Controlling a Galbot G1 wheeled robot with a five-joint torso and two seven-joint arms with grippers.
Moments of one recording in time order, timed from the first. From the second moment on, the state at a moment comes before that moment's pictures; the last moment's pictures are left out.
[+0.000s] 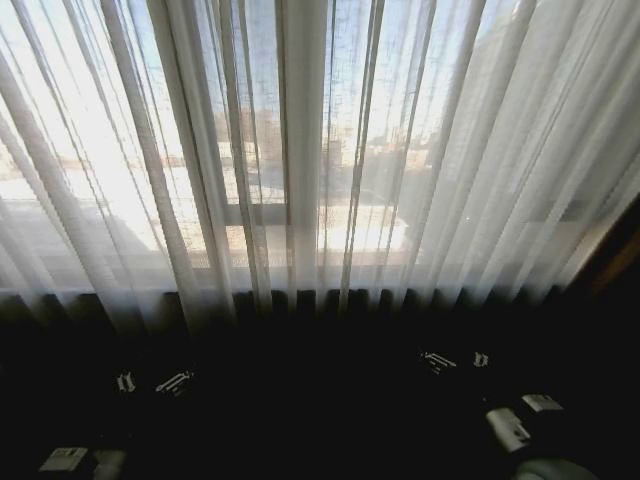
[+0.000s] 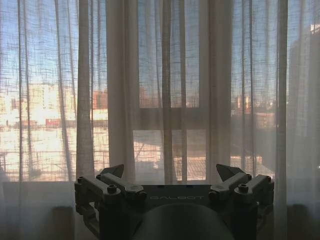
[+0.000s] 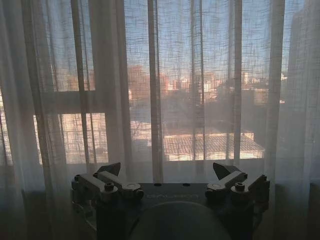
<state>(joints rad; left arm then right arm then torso) 1.88 -1.34 -0.93 -2.45 -0.43 0.13 0.06 -1.71 1.22 0.86 2.43 0.52 -0.37 0.02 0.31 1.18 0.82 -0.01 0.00</state>
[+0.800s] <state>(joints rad) 1.89 -1.34 -0.93 -2.45 -0.43 0.11 0.07 -1.73 1.23 0.87 2.44 0.49 -0.34 -0.01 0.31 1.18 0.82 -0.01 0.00</state>
